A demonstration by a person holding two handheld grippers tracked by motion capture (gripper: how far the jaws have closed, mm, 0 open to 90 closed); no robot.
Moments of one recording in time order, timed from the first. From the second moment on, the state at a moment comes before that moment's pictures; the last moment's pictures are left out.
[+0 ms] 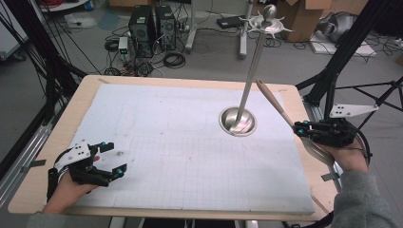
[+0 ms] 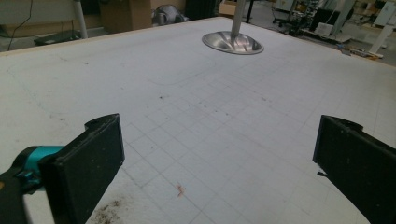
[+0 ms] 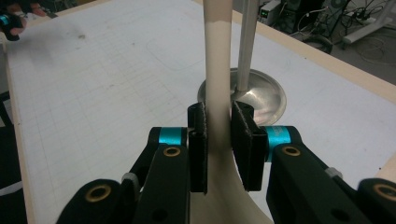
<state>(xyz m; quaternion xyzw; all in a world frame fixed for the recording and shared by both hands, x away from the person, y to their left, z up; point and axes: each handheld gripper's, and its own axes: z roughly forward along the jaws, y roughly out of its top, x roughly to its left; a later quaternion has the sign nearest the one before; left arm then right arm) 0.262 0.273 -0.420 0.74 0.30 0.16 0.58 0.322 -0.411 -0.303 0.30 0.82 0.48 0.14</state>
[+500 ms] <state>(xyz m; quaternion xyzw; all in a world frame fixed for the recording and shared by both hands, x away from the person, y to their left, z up) 0.262 0.273 -0.420 0.74 0.30 0.16 0.59 0.325 -0.422 -0.278 0.30 0.80 0.49 0.16</state>
